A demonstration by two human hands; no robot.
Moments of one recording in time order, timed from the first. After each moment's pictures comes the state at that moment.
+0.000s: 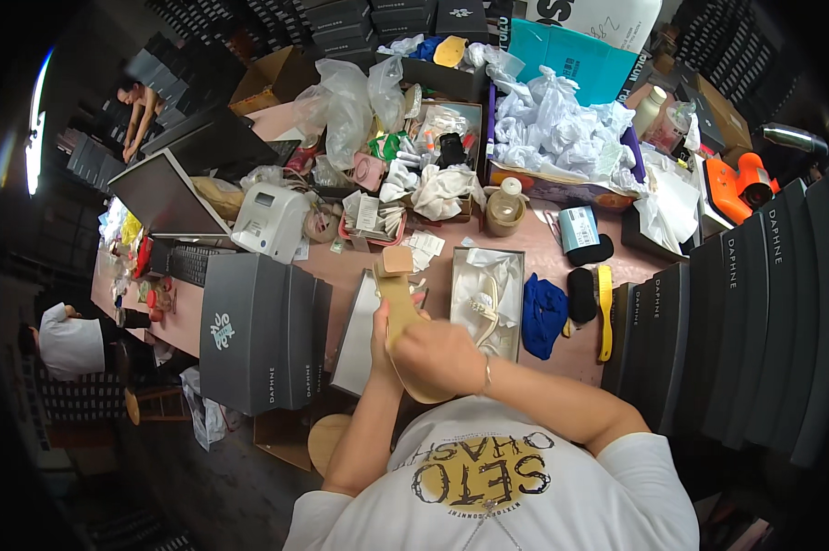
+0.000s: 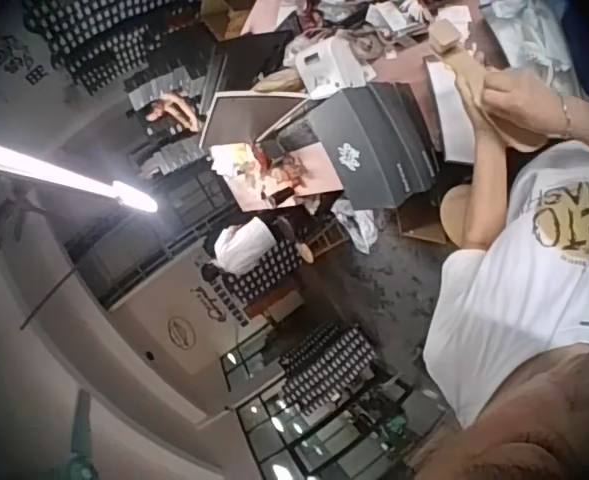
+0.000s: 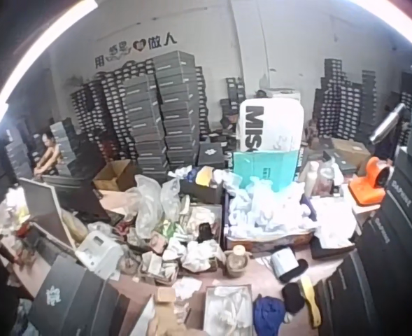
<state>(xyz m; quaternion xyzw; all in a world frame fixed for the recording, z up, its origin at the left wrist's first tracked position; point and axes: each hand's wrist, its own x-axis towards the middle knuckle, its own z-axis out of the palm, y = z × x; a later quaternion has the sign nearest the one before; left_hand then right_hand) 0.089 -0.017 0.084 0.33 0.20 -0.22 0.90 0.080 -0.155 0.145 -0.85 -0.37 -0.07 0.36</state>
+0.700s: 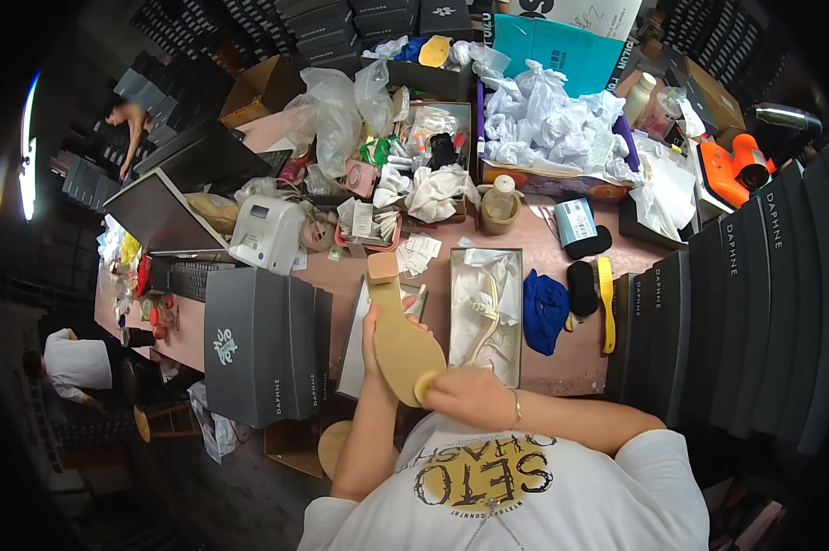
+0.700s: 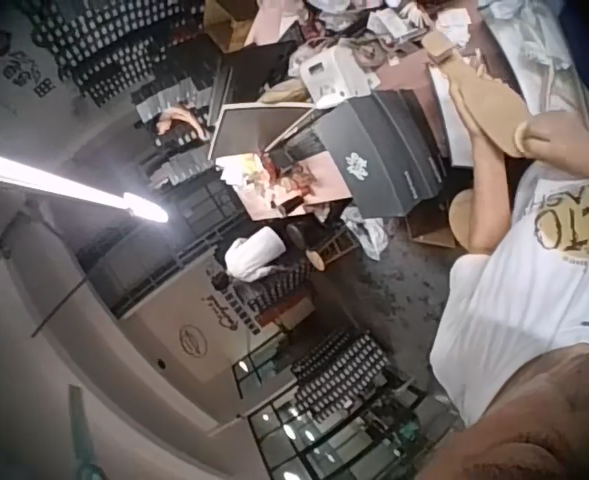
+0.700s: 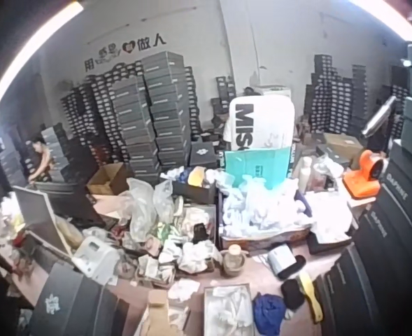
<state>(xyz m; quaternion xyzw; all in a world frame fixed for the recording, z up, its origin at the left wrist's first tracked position) 0.092 -0.005 0.084 0.26 0.22 -0.23 0.91 0.031 -0.184 0.128 -0.83 -0.39 0.02 0.39</state>
